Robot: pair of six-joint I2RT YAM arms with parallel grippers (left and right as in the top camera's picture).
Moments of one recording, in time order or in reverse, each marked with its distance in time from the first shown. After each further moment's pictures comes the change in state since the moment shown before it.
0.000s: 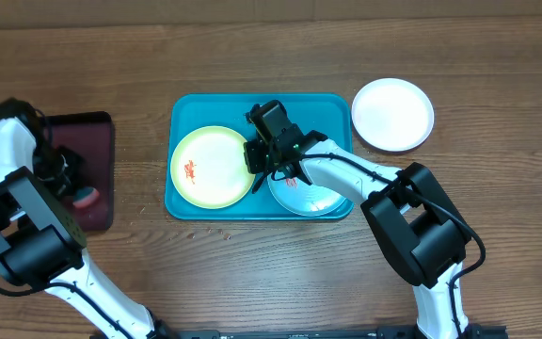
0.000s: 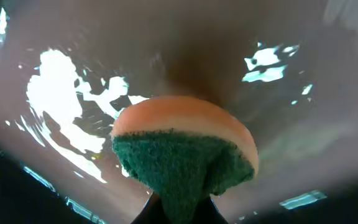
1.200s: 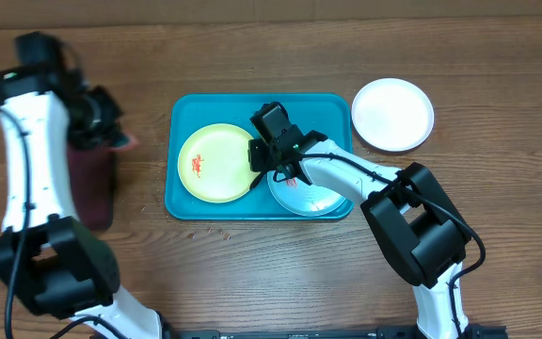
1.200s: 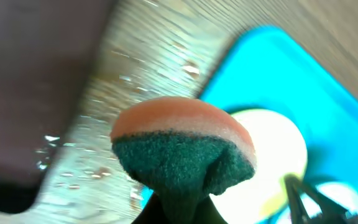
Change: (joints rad) left arm -0.299 -0.275 0.101 -0.087 0.226 0.133; right arm 0.000 0.000 0.000 -0.042 0.083 0.142
